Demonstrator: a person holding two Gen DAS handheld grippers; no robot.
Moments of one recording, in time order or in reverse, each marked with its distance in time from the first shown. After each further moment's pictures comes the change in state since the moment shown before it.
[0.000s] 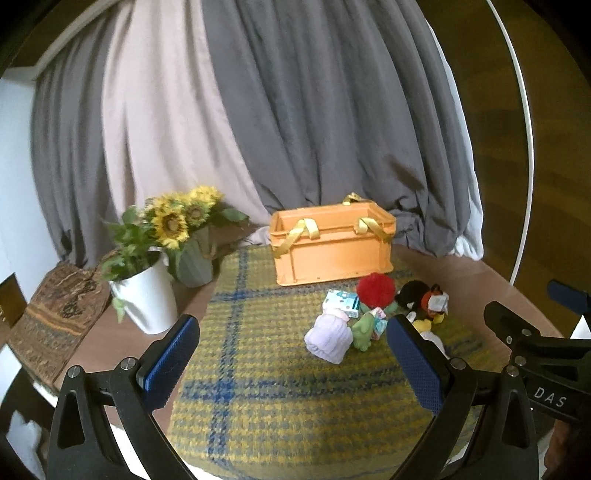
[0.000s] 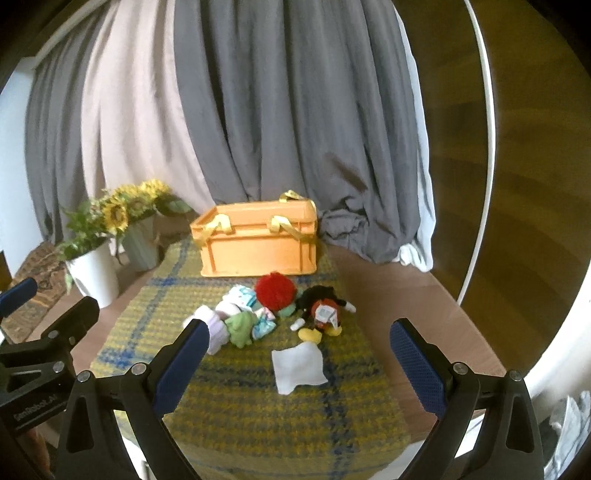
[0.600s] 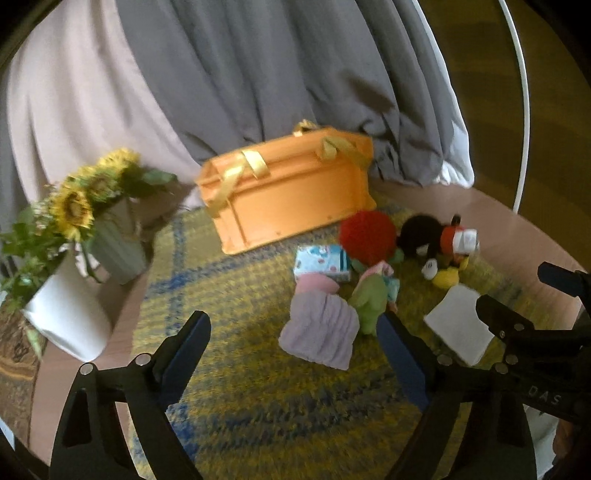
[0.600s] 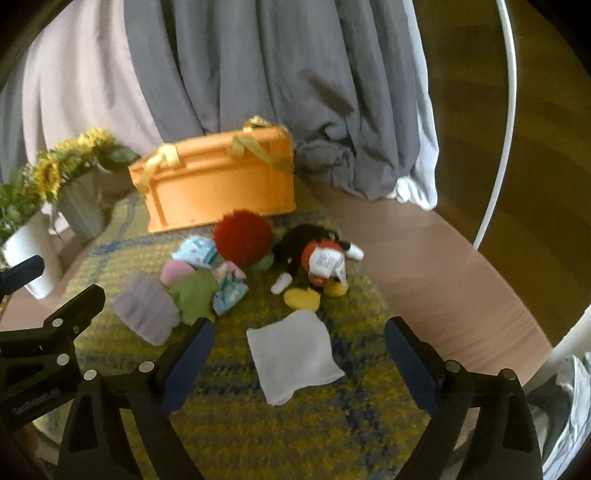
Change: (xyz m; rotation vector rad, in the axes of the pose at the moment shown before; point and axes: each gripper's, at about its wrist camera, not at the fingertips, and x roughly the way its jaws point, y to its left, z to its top) left arm 0.158 -0.017 -0.025 0.187 0.175 -0.184; right arm 0.130 0.010 -0.038 0.073 0.200 -0.125
